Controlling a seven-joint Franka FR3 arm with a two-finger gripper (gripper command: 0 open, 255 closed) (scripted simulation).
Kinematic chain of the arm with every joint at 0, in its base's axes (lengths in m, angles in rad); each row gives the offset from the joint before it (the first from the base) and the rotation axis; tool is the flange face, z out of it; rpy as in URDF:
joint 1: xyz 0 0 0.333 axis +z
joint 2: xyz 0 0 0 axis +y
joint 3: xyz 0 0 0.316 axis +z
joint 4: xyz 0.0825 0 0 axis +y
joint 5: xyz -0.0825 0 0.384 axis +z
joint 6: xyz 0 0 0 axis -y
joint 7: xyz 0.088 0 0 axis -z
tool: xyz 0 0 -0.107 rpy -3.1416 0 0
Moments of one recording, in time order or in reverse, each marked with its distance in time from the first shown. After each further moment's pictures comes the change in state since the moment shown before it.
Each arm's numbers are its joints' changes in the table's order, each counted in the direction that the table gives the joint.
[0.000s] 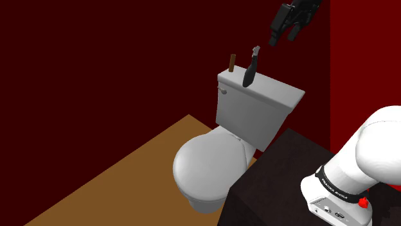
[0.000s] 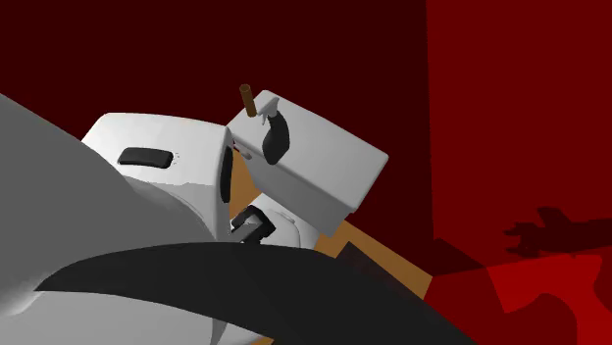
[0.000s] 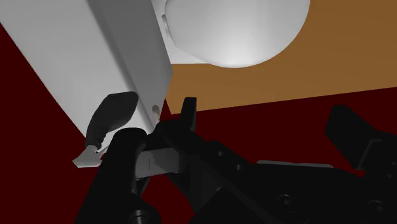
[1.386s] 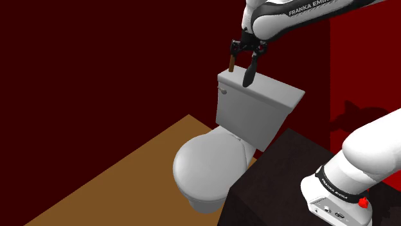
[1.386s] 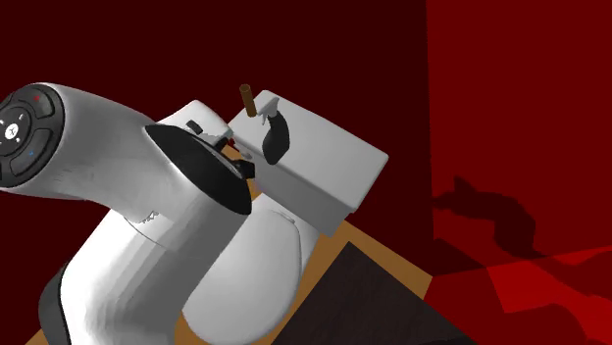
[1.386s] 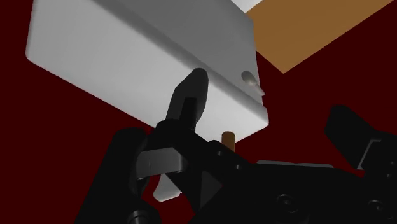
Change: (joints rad) arm -0.335 0.533 0.211 -0.011 -0.285 0.551 0.735
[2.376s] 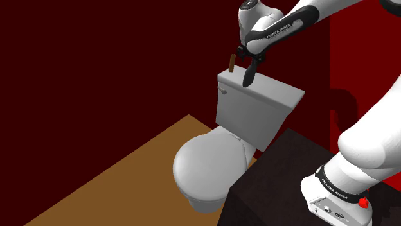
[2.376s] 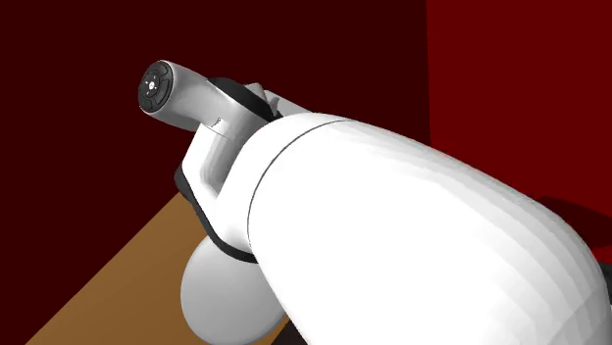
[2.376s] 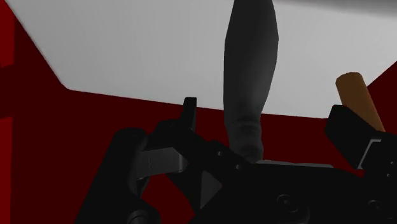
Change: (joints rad) arm -0.146 0.442 -0.047 -0.284 -0.384 0.040 0.639
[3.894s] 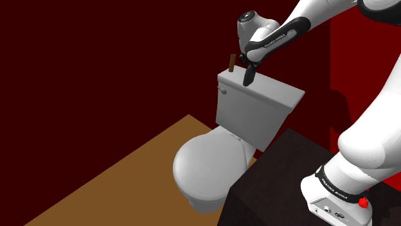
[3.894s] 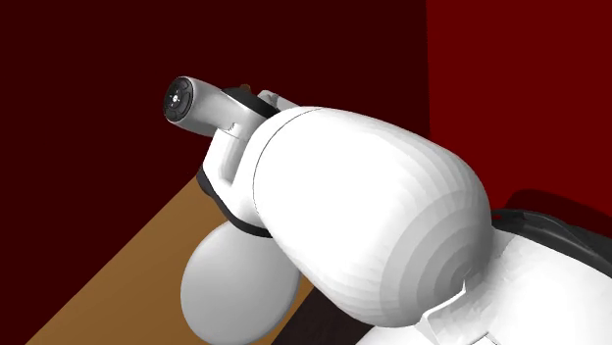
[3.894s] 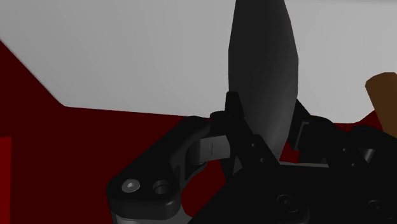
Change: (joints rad) arm 0.000 0.102 -0.035 -0.031 -0.078 0.040 0.127
